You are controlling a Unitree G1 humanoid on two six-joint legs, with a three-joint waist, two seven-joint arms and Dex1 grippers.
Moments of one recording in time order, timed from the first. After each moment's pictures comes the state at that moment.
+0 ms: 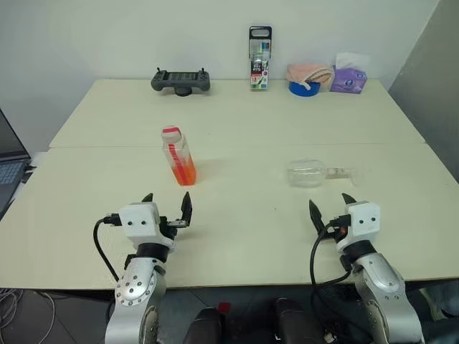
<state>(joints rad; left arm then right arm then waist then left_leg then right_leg) 0.21 0.11 0.07 -0.55 -0.15 0.25 -0.03 0.18 -0.18 -0.04 -0.46 0.08 0.23 0.19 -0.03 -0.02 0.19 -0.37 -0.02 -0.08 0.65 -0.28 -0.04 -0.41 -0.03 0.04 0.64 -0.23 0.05</state>
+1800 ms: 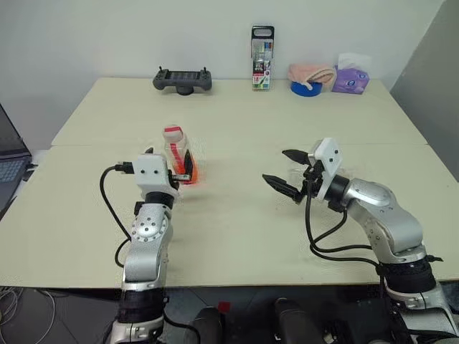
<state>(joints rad) -0.28 0.16 0.12 -0.16 -0.05 0.18 -0.01 -0.46 -0.44 0.07 -0.26 0.36 0.51 0.67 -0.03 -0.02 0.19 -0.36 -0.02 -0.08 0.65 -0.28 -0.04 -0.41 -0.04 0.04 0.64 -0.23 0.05</state>
